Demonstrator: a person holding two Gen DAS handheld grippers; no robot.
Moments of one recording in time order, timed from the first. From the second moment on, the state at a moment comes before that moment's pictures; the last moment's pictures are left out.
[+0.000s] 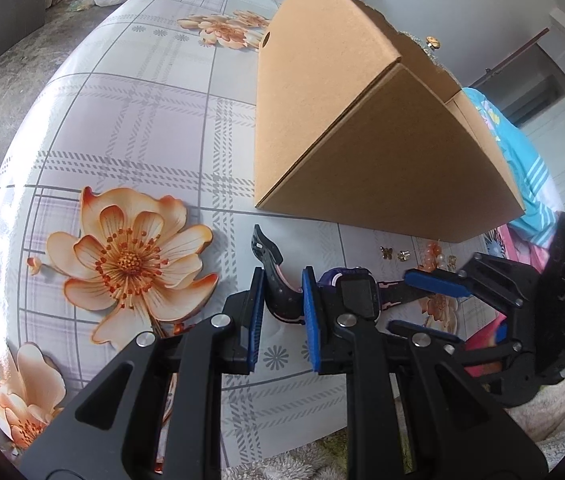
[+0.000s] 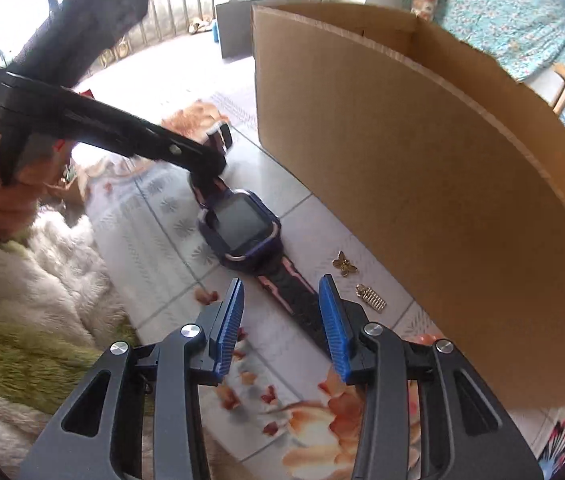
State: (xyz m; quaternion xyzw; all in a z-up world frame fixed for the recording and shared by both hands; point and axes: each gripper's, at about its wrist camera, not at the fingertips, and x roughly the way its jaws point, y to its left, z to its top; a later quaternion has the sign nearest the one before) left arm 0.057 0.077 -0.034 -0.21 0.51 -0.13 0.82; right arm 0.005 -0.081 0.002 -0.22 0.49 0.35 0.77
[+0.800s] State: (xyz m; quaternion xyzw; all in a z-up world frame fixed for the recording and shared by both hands) left arm 0.047 0.067 0.020 -0.21 0.46 -0.19 0.84; right arm 0.011 -0.048 -0.014 -0.25 0.43 0.39 0.78
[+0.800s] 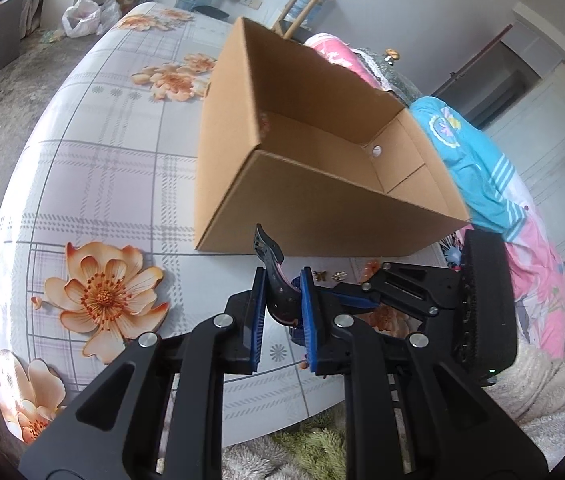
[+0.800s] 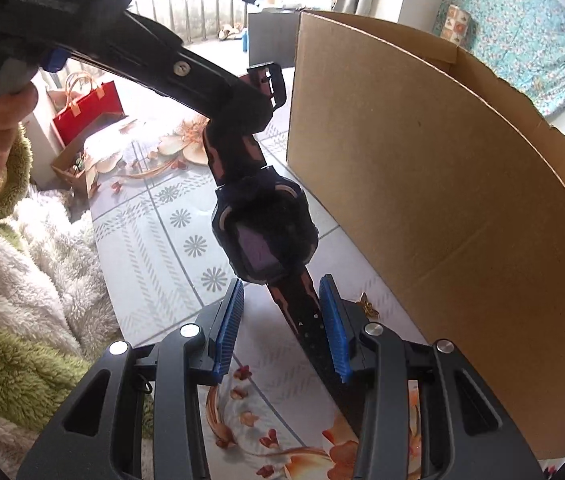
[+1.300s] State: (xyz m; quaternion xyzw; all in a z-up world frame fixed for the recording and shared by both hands) left arm 0.030 0.057 0.089 -0.14 0.38 -0.19 0.89; right arm -0.006 -0.054 0.022 -0.19 0.33 0.32 0.86
